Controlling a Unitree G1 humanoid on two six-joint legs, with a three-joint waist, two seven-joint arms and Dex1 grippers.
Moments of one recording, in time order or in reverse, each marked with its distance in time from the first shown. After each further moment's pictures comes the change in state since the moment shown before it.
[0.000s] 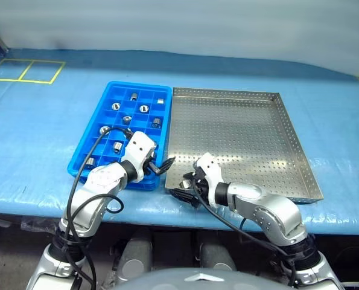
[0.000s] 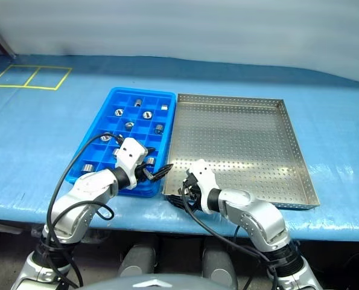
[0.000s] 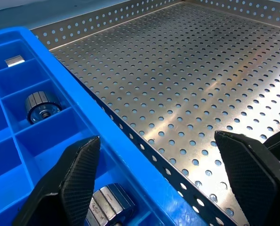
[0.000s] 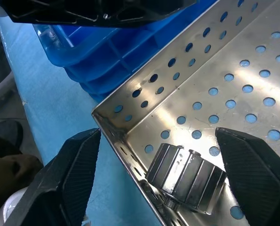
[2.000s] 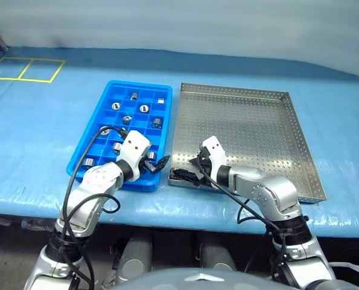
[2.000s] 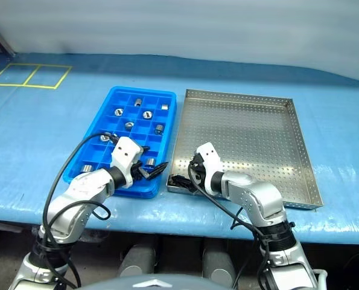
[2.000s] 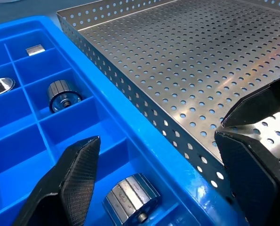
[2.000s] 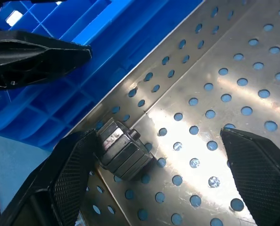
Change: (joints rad) left arm 0.010 0.018 0.030 0.000 0.001 0.000 0.015; right arm -0.161 0.042 -0.065 0.174 -0.029 0.026 0.027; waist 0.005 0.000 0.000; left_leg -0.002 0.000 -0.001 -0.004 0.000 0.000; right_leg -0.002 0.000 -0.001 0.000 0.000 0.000
